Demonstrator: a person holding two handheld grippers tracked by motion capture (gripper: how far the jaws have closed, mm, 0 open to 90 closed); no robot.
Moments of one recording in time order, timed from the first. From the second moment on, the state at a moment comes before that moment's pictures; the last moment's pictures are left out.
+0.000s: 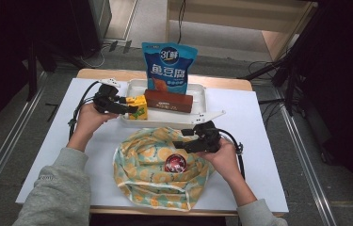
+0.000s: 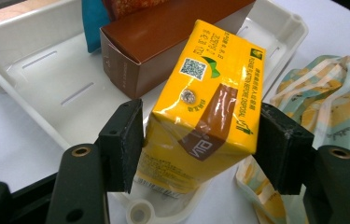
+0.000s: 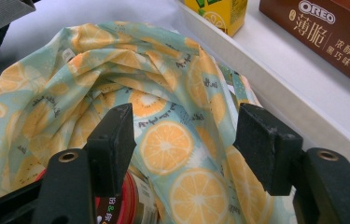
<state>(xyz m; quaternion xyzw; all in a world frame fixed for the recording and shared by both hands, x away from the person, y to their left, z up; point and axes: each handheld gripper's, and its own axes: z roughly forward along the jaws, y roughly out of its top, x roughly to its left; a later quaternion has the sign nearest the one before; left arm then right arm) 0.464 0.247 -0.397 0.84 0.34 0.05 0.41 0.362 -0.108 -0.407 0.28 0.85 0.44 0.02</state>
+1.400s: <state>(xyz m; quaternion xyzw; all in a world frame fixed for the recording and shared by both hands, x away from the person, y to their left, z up) 0.427 0.255 -0.404 0.83 0.37 0.00 0.42 0.369 -0.101 -0.407 0.27 0.85 0.44 0.02</state>
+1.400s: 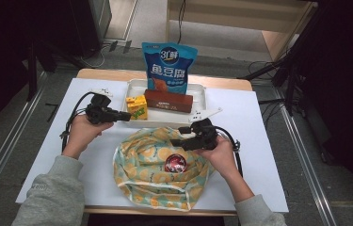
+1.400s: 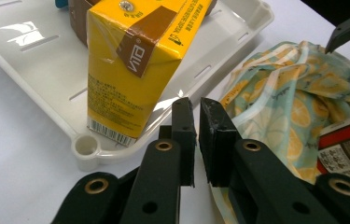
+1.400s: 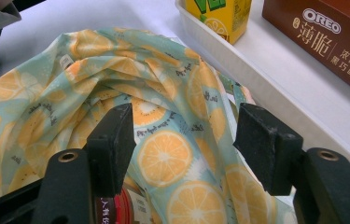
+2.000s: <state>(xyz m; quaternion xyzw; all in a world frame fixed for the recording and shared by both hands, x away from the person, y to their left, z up) 0.433 0.250 -0.410 0.83 0.38 0.03 0.41 0.367 -0.099 -0.406 0.27 0.86 0.44 0.02</state>
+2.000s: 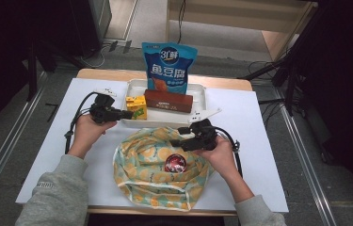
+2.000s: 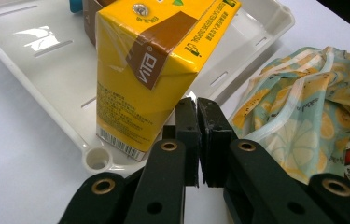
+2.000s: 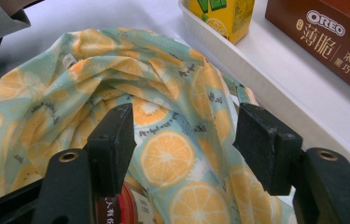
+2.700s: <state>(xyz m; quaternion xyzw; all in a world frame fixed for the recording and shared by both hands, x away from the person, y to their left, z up) 0.427 0.261 -0.406 0.82 0.38 0.00 0.42 0.358 -0.104 -0.401 0.26 0.86 0.44 0.02</state>
